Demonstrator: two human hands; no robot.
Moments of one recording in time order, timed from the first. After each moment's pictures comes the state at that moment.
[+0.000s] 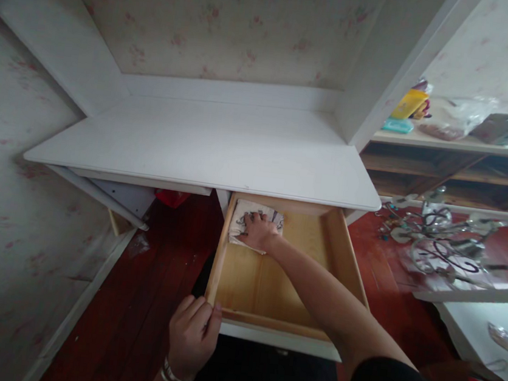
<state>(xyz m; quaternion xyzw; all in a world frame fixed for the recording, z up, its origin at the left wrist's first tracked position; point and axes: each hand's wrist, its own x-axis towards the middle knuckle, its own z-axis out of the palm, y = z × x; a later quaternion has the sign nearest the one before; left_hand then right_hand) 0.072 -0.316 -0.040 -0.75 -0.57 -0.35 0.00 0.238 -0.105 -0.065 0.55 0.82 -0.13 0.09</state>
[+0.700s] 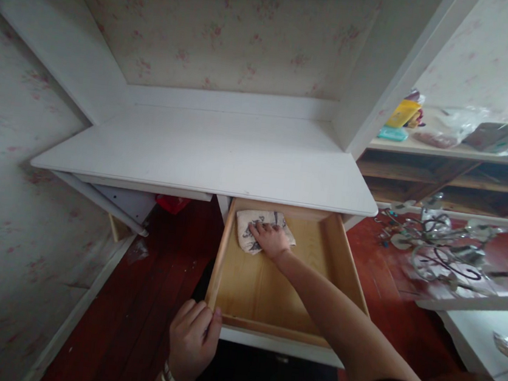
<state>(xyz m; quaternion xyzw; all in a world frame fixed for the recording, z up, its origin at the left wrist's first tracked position) 0.072 -0.315 -0.042 -0.75 -0.56 -0.35 0.02 0.273 -0.119 -0.076 0.47 0.88 0.04 0.07</state>
